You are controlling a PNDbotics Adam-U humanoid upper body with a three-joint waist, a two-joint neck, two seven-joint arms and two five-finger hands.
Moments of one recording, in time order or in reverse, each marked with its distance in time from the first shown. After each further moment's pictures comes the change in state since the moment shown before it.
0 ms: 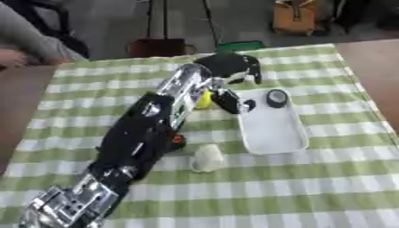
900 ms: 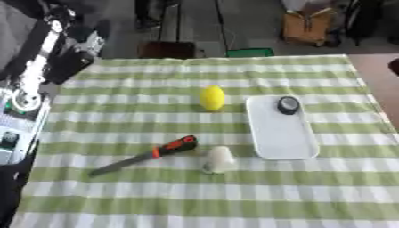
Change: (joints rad) left arm 0.486 0.218 0.271 -0.369 0.476 0.234 0.275; right arm 0.023 0.000 -0.011 0.009 0.000 0.002 -0.010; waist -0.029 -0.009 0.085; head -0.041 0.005
